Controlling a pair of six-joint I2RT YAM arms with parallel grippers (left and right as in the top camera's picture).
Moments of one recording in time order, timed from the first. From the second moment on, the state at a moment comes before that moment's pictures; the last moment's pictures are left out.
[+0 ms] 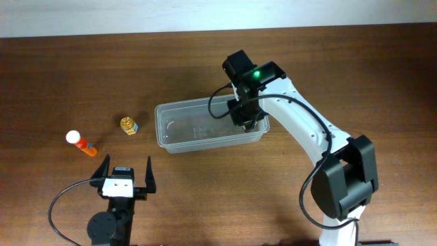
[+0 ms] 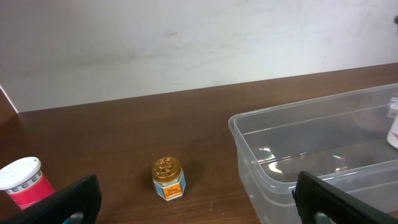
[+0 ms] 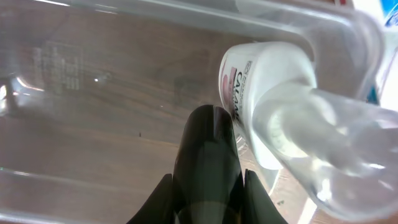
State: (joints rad) left arm 0.04 0.01 0.01 -0.07 0.08 0.11; right arm 0.49 2.00 1.73 -1.15 0.02 0.22
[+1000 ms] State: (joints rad) left arm 0.04 0.01 0.01 -0.07 0.08 0.11; right arm 0.49 2.00 1.67 -1.07 0.02 0.27
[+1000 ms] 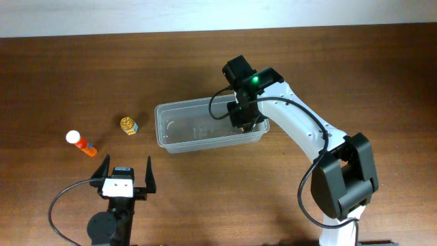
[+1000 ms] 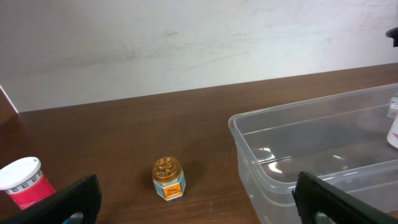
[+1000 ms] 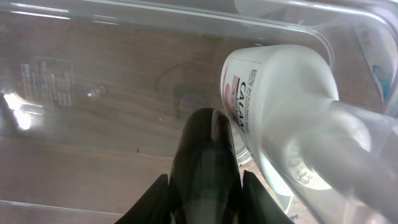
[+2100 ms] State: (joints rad) left arm 0.04 0.01 0.01 -0.07 0.08 0.11; right arm 0.49 2.00 1.64 -1.11 0.03 0.29
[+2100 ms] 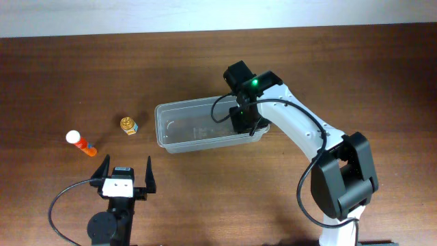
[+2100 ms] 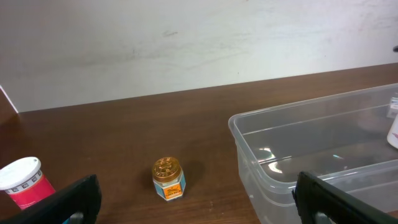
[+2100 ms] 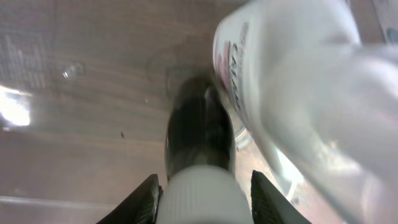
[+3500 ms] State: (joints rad) left arm 0.04 0.01 0.01 -0.07 0.08 0.11; right arm 0.04 2.12 2.10 -1.33 -0.05 -0.24
